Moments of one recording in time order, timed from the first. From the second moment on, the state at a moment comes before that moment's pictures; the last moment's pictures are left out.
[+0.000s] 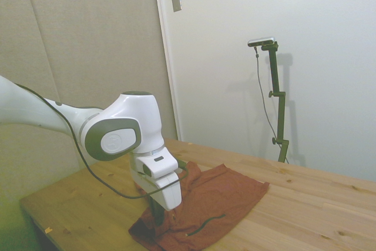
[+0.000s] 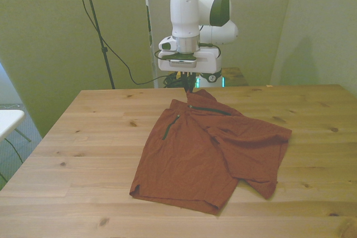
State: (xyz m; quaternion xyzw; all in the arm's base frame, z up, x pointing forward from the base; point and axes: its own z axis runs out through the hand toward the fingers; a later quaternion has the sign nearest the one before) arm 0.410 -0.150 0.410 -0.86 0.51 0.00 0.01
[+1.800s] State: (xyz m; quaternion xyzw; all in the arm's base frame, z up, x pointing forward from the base) arm 0.489 0.150 0.363 -0.93 0.12 -0.23 -0.28
